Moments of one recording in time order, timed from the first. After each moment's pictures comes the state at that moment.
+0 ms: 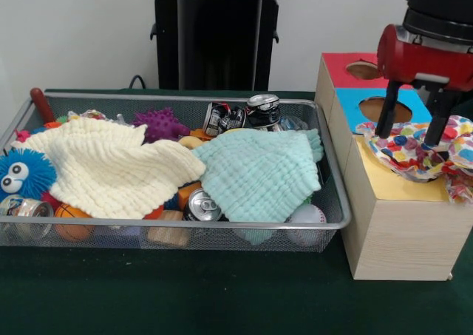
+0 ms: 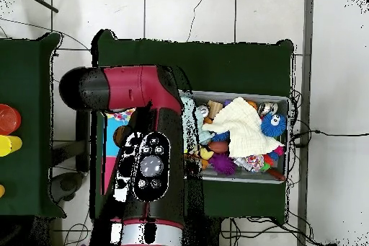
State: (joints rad) arm 0.13 -0.53 -0.17 1.18 0.01 0.80 1.87
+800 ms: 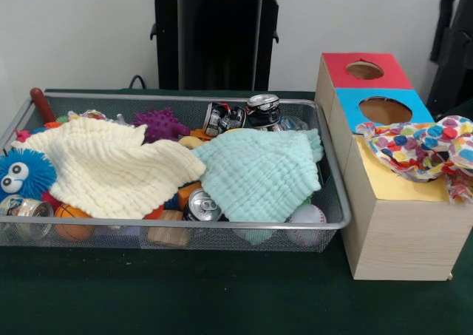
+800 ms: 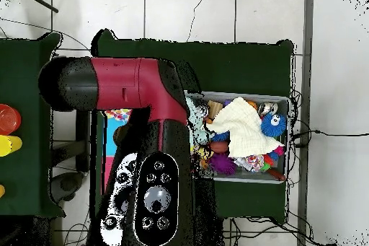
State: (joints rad) arm 0.11 -0.68 -0.15 1.19 0.08 0.87 1.87
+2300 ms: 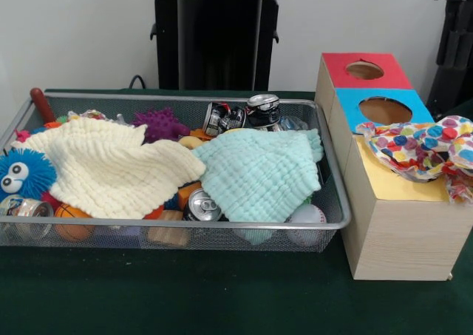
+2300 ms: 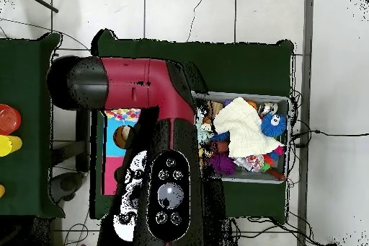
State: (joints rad) arm 0.08 -0.68 -0.11 1.22 0.10 0.87 1.87
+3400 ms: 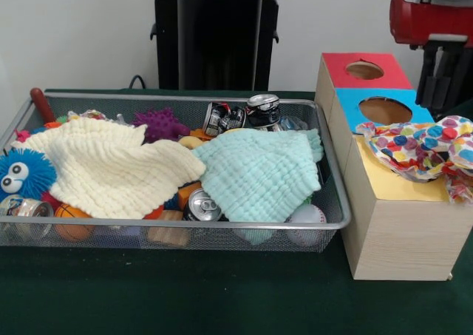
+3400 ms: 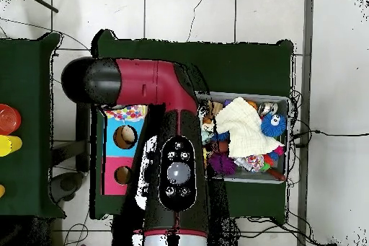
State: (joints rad) arm 0.05 -0.61 -0.07 1.23 0.10 0.87 1.87
